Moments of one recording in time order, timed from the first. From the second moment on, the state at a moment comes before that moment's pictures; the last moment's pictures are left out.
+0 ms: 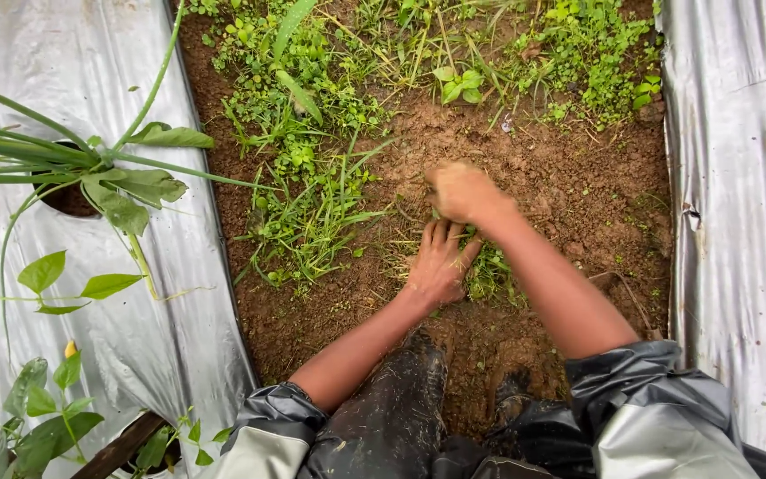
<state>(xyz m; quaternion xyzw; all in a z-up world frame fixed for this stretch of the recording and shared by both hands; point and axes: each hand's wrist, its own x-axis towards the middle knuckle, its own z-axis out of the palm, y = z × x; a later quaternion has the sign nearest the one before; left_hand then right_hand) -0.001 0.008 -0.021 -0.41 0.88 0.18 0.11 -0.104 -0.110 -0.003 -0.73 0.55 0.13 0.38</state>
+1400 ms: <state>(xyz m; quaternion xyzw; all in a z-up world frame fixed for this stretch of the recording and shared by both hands) 0.040 -0.012 -0.006 -0.42 0.83 0.35 0.08 -0.214 -0.138 0.045 -0.71 0.51 0.23 0.43</state>
